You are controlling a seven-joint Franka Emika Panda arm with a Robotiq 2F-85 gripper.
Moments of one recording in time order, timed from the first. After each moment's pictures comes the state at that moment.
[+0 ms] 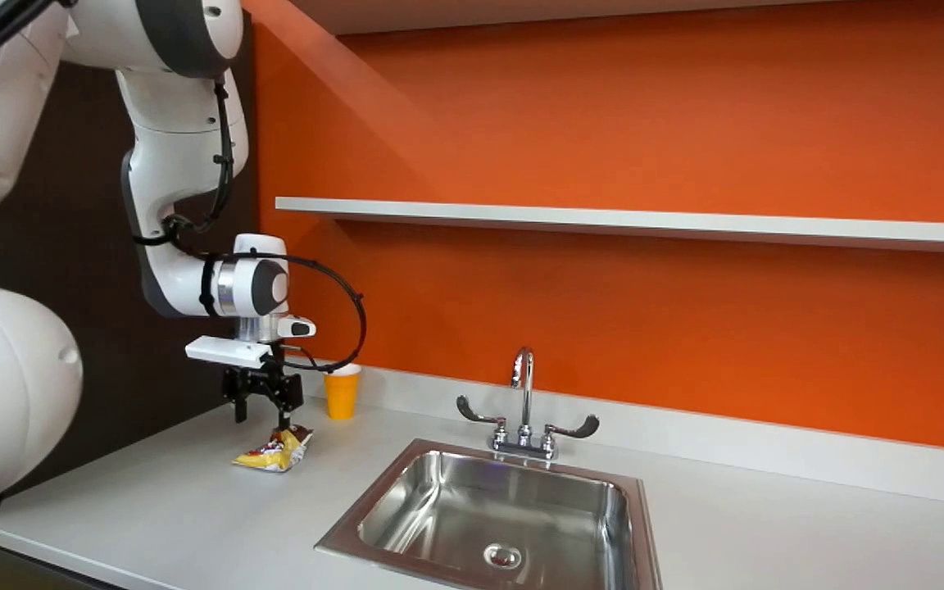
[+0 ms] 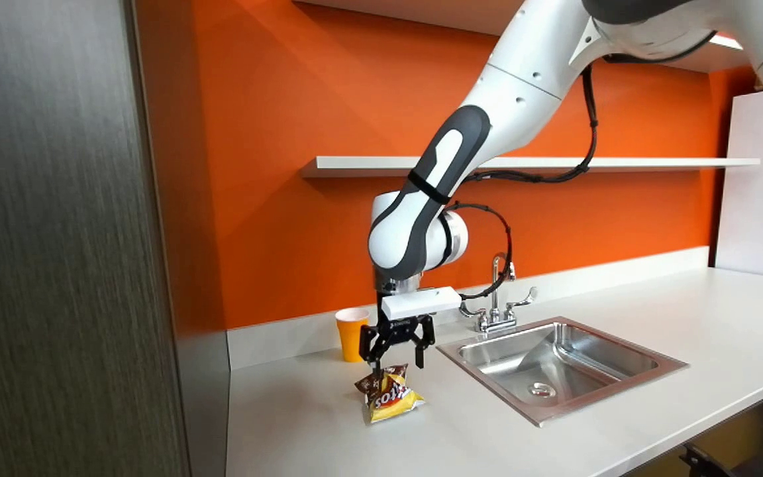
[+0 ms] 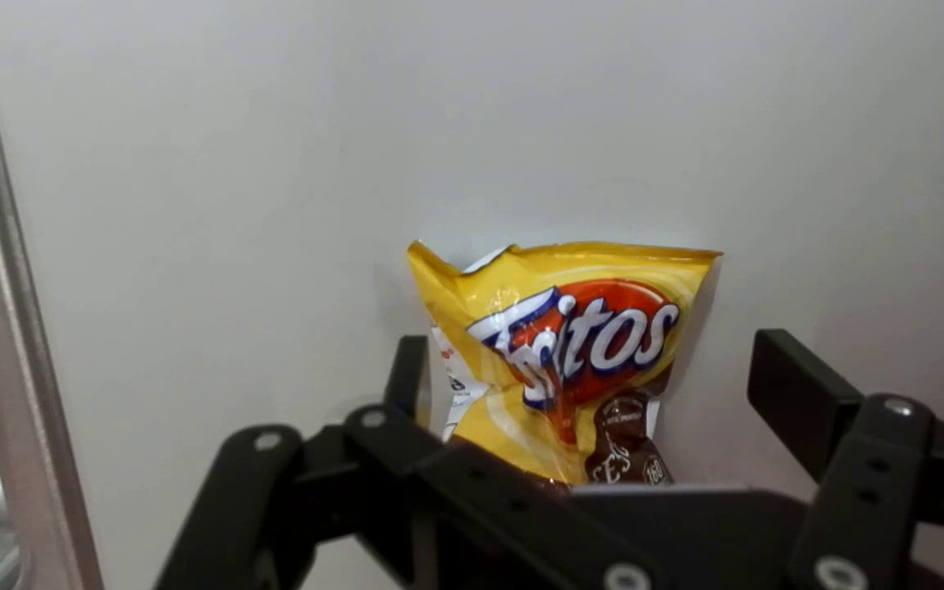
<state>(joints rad) 0.24 0.42 0.13 -2.13 -0.09 2.55 0.33</state>
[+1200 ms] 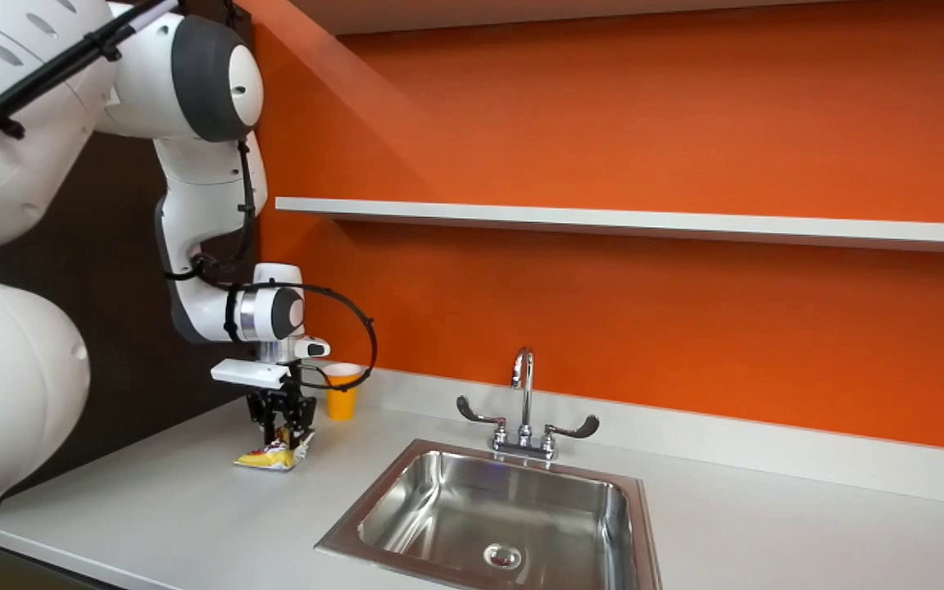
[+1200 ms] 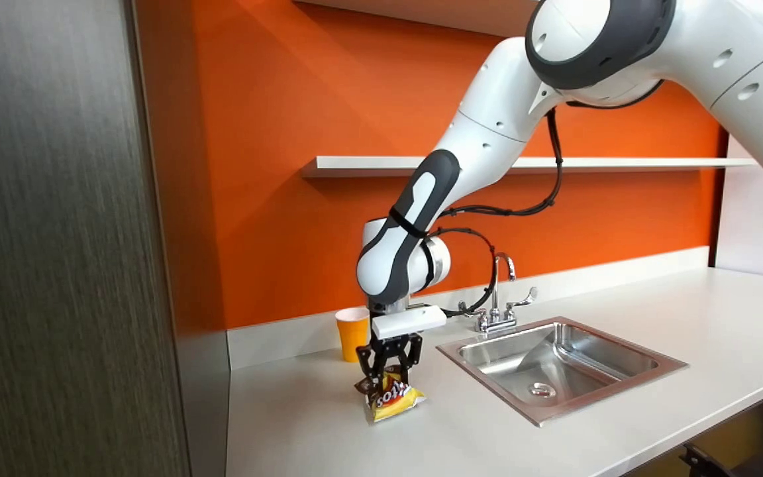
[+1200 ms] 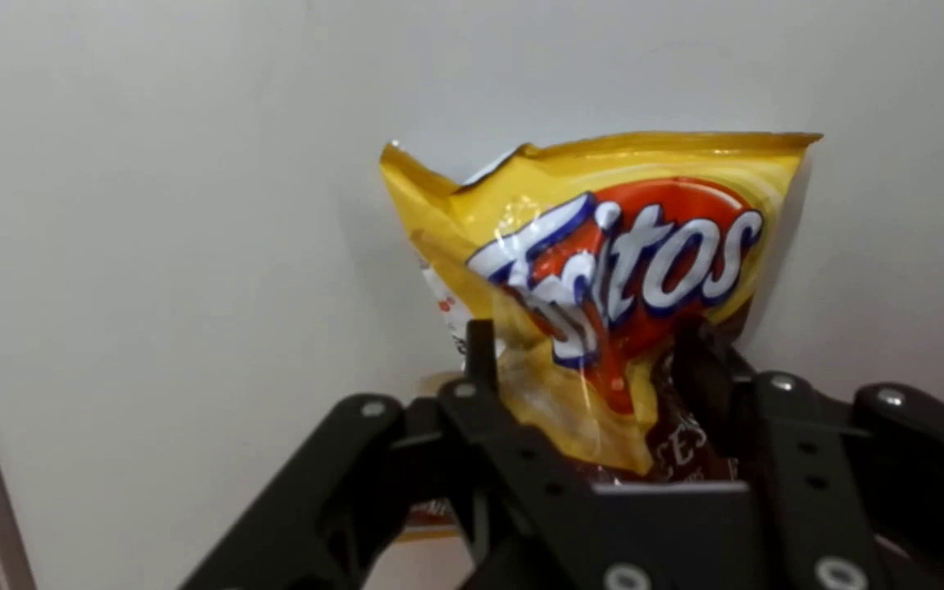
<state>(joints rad) 0.30 0.61 0.05 -1.95 -0.09 2.55 0.33</state>
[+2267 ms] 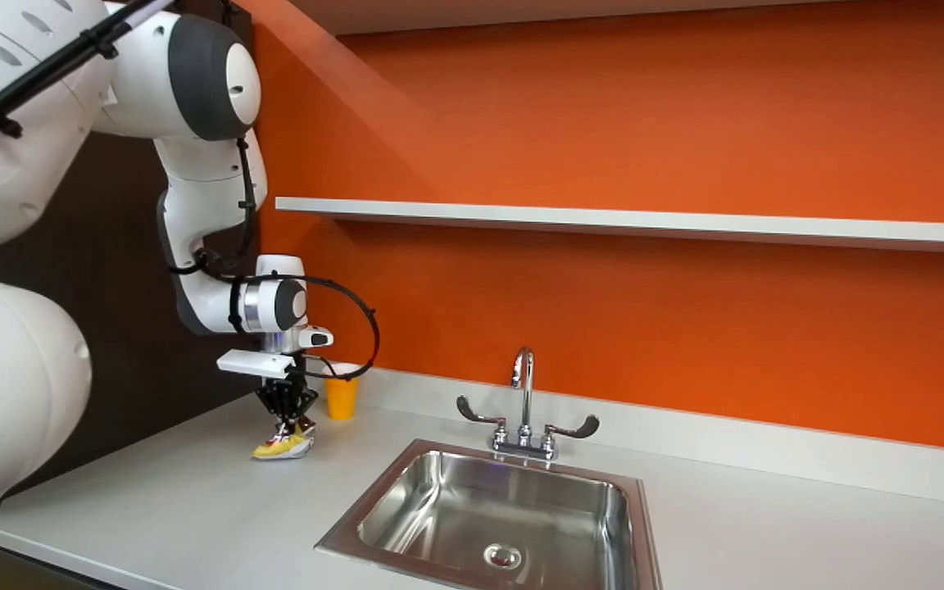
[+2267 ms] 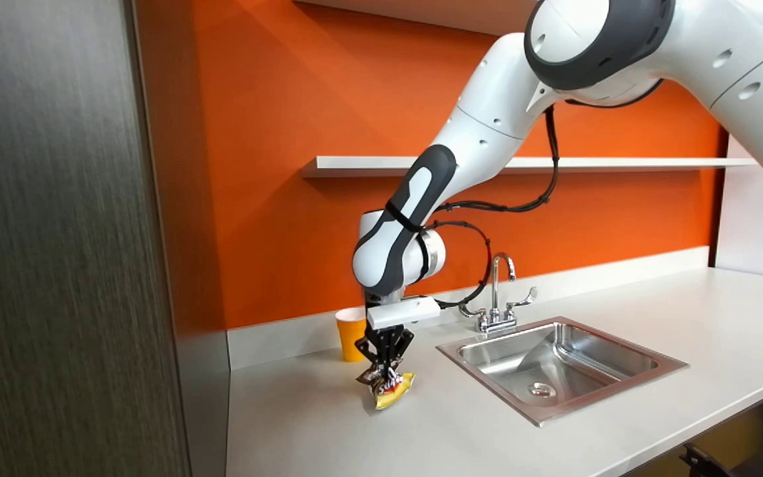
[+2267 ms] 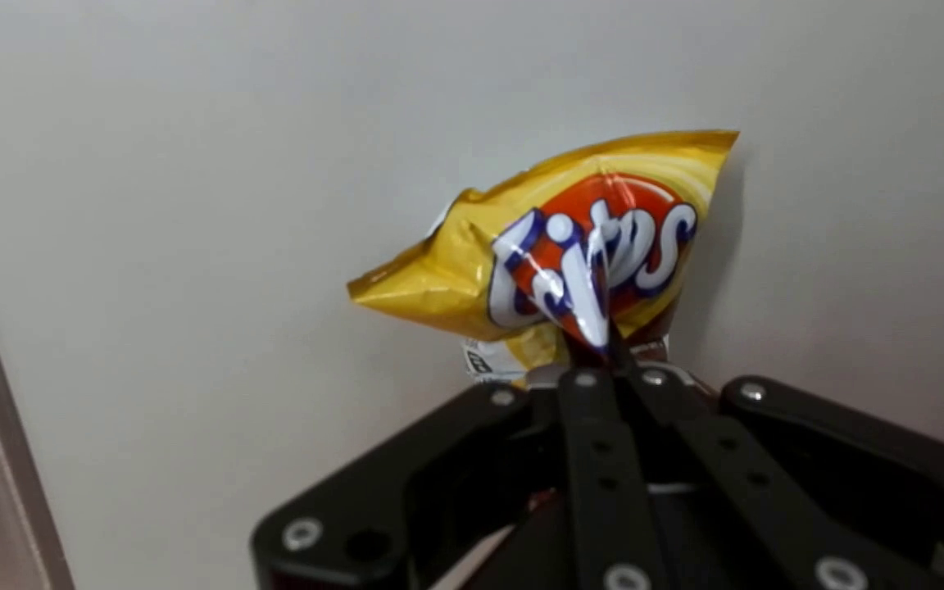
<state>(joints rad) 0.31 0.61 0.03 -1.90 -0.09 2.55 0.33</state>
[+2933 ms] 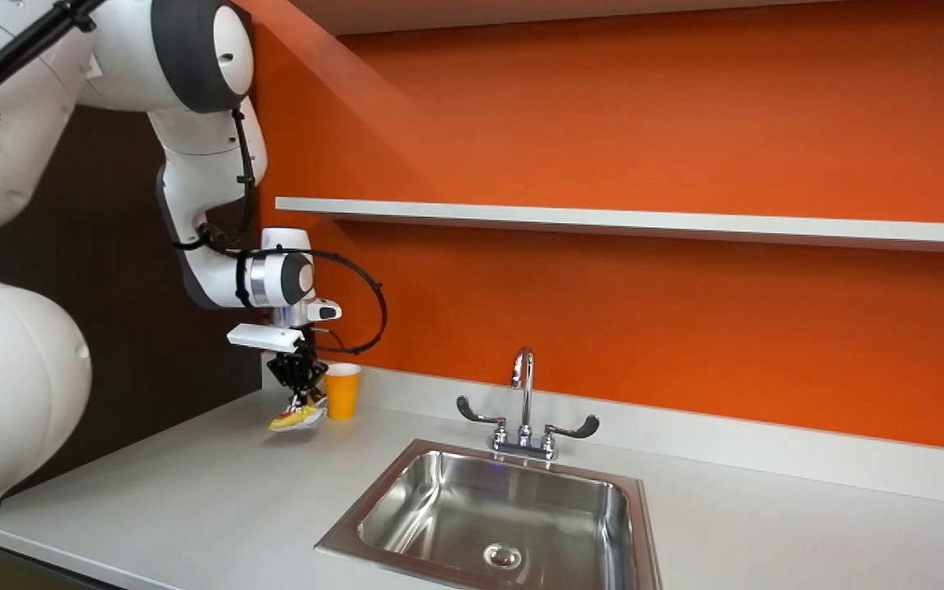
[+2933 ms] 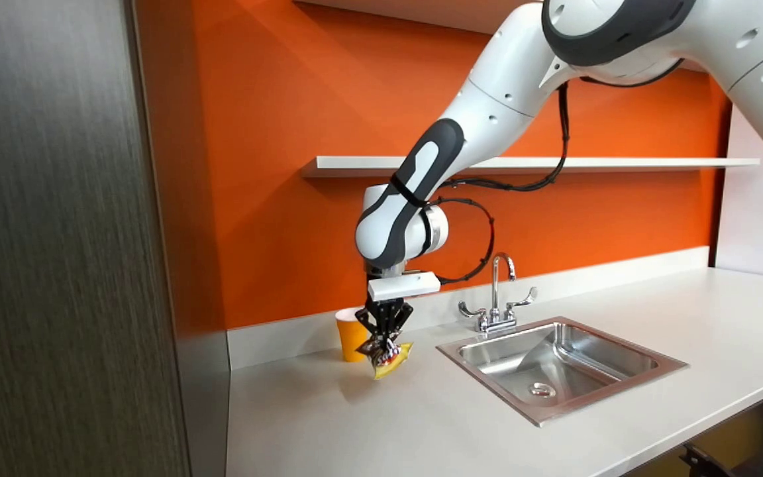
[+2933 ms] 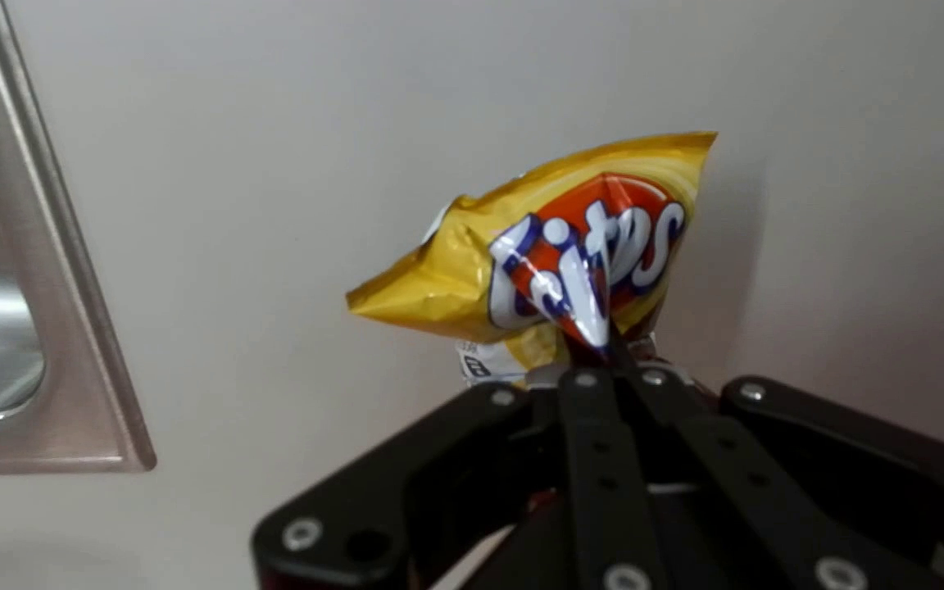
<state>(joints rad) 0.31 0.53 0.00 -1.91 -0.09 2.54 0.34</state>
